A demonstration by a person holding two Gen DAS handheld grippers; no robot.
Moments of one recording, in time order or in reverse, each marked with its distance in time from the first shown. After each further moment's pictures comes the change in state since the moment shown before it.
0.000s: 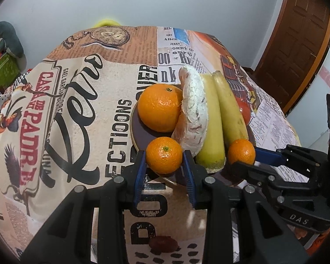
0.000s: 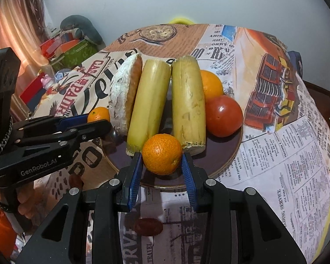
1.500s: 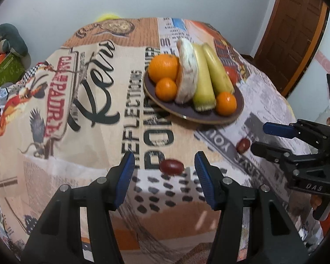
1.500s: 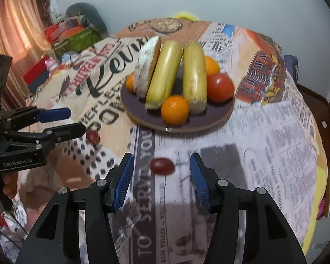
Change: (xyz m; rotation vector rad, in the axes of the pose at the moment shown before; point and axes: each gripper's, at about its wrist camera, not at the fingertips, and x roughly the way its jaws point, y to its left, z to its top) left arm -0.057 0.003 -0.067 0.053 0.063 0.030; right arm -0.035 0.022 -0.044 -0.071 0.053 -0.055
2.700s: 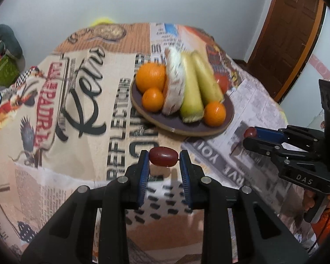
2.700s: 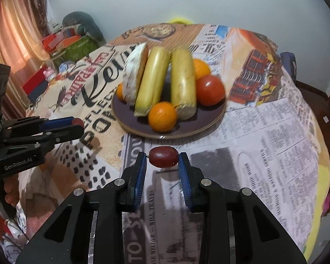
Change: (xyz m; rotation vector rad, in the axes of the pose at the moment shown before) left arm -0.001 -0.012 0.015 0.003 -0.053 -0.045; right arm -0.007 -0.020 0.007 0.056 -0.059 0.012
